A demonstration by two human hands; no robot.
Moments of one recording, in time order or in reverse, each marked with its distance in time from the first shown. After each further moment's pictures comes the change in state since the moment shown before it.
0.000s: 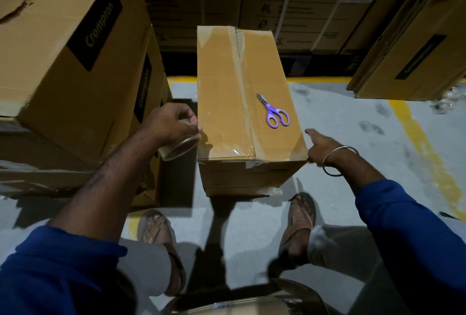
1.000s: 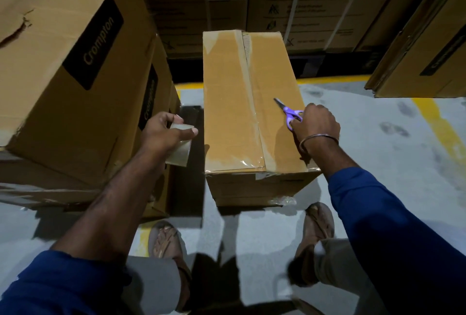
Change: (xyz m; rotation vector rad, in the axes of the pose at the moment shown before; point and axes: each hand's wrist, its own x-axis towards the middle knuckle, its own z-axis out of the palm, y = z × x) left_hand 0.020 -0.017 0.014 -0.503 0.274 -0.298; right_hand 0.056 -0.073 0.003 -0.176 0.577 -0.024
